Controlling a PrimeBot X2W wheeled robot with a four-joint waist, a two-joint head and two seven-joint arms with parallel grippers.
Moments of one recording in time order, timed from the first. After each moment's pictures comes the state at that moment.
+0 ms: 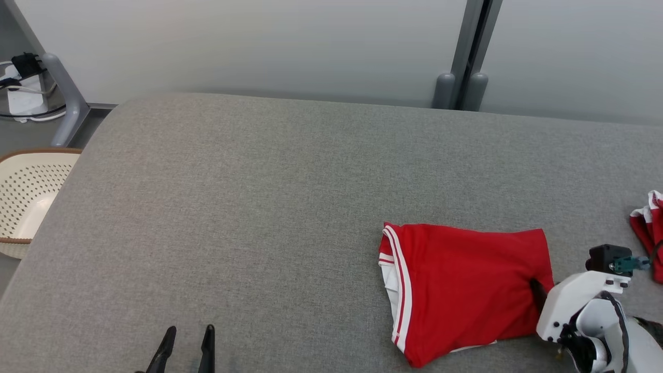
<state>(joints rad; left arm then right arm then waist) 0.21 0.05 -0.05 0.18 -0.28 -0.12 -0.26 -0.34 -0.15 0.02 0.75 0.35 0.13 0.28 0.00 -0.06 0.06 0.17</state>
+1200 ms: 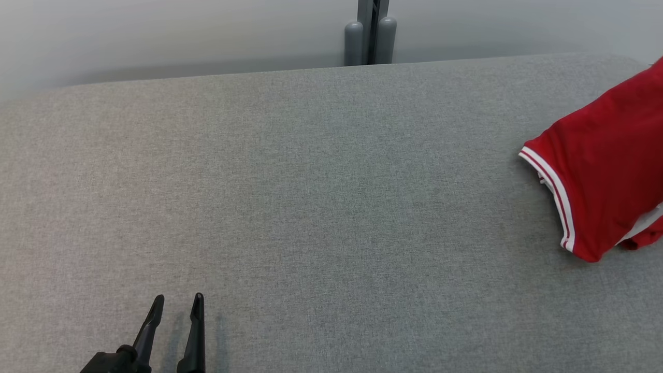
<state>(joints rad) 0.14 0.05 -0.02 0.16 -0.27 -0.13 -0.26 -0.64 -0.49 -0.03 0.31 0.25 0.13 0.58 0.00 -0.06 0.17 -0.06</state>
